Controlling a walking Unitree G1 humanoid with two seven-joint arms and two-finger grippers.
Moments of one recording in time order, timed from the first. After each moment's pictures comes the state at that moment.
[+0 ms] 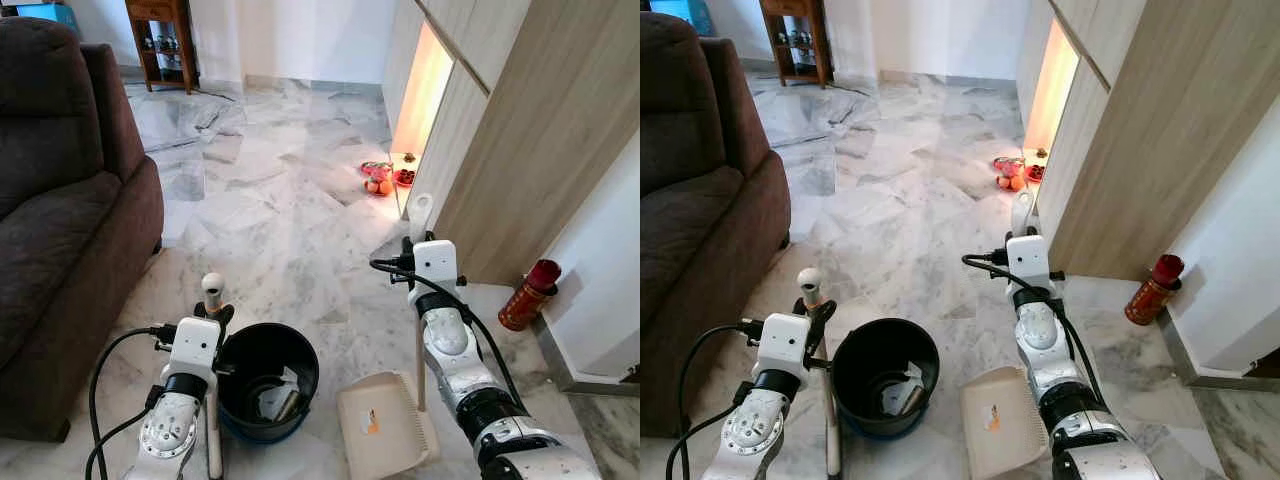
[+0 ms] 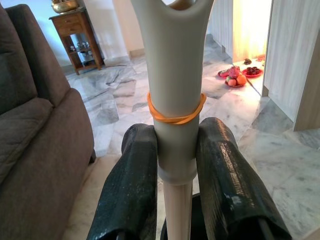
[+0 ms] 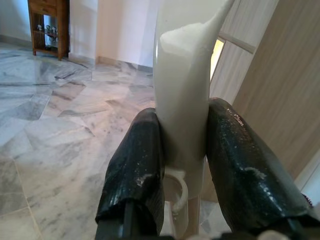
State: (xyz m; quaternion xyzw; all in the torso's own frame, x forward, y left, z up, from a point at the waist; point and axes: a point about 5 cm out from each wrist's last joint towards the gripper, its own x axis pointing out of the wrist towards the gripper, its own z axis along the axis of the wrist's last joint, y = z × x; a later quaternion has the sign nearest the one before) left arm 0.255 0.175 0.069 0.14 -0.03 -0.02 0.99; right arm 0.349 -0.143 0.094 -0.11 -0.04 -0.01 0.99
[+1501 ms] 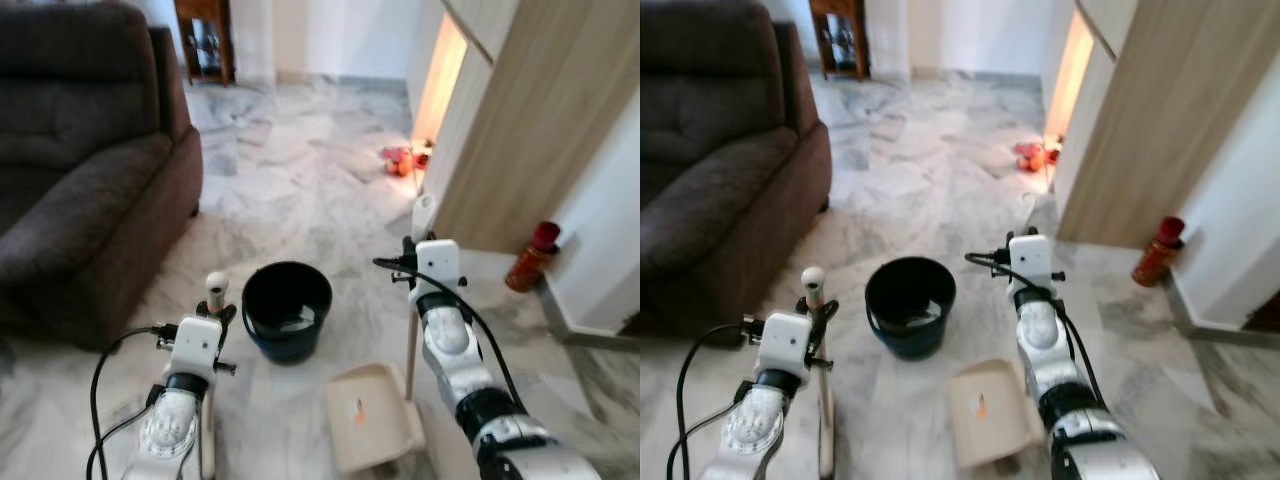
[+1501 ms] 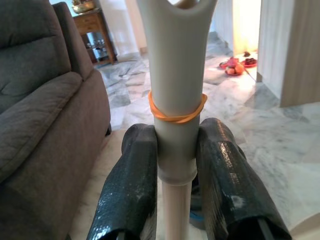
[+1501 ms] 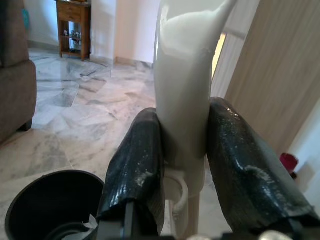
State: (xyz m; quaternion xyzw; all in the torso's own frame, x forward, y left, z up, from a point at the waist) left arm 0.256 0.175 0.072 0.14 -0.03 -0.03 0.99; right arm 0.349 -0.141 0.093 -0.10 -0.04 0.00 0.99
